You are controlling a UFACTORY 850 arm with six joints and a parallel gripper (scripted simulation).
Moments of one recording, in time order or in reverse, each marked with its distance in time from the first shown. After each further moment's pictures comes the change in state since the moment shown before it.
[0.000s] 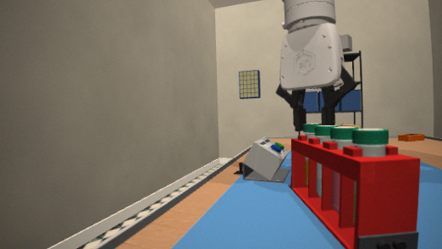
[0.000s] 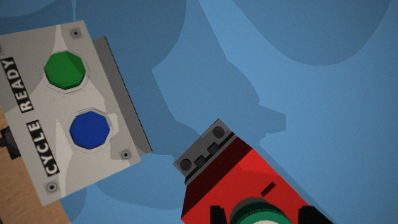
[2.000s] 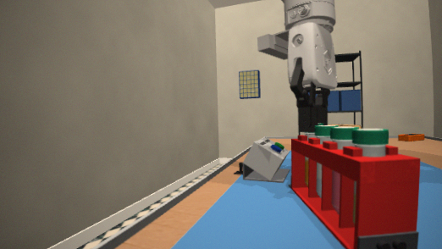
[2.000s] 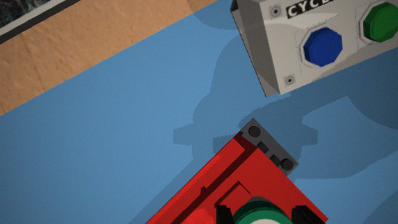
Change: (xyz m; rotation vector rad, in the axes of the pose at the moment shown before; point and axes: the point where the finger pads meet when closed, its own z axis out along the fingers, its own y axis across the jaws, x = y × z) arm 0.000 0.000 0.000 0.003 -0.004 -1.570
